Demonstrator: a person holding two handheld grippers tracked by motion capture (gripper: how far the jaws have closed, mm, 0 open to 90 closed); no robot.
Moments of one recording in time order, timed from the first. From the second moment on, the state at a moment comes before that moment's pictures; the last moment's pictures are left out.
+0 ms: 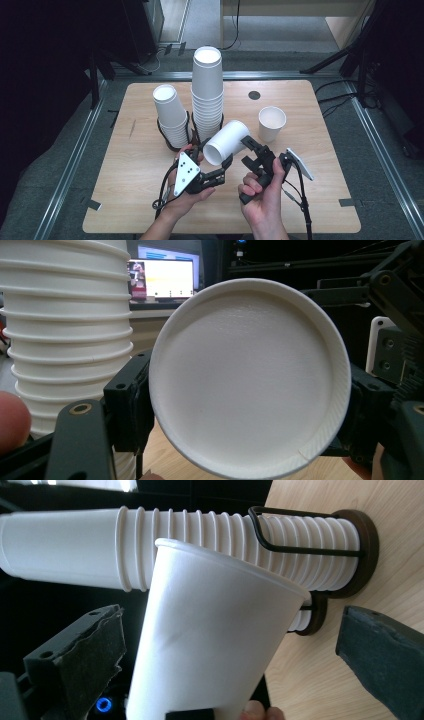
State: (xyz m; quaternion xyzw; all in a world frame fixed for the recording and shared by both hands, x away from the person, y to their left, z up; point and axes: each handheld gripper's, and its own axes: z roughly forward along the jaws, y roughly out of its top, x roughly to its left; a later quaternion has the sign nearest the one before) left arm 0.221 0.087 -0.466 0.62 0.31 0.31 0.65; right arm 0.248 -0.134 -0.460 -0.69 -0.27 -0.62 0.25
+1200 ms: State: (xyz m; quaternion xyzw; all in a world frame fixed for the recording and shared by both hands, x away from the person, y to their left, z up) left arm 0.217 0.085 -0.467 0.63 0.29 0.31 0.65; right arm 0.283 -0.111 -0.471 -0.68 -0.22 -0.61 0.34
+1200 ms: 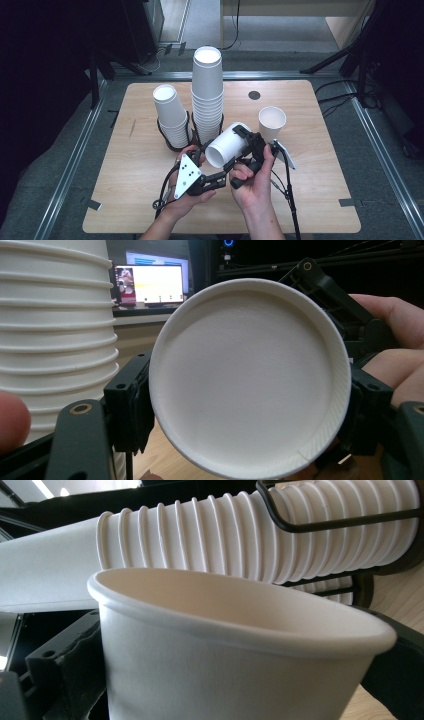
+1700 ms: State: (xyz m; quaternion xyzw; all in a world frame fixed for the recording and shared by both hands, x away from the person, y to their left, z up) left arm 0.220 0.091 -0.468 0.64 0.30 0.29 0.65; right arm 0.280 -0.110 -0.474 -0.69 -0.21 -0.61 0.33
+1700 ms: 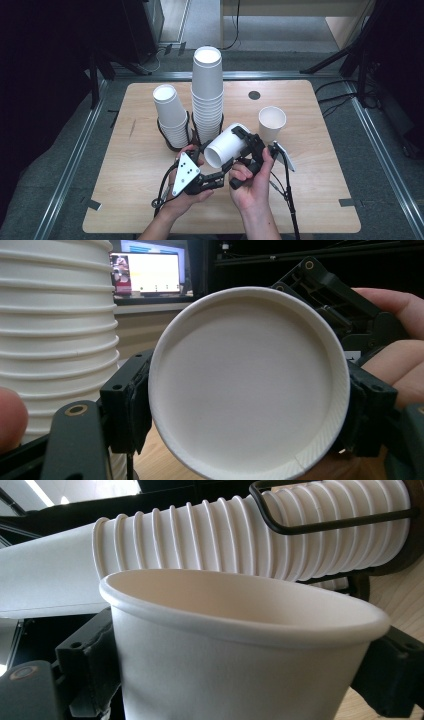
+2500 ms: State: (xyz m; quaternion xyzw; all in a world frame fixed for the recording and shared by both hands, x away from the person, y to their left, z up) left arm 0.225 0.100 -0.463 0.64 0.32 0.24 0.66; right arm 0.285 -0.135 -0.464 -0.68 -0.19 -0.68 0.22
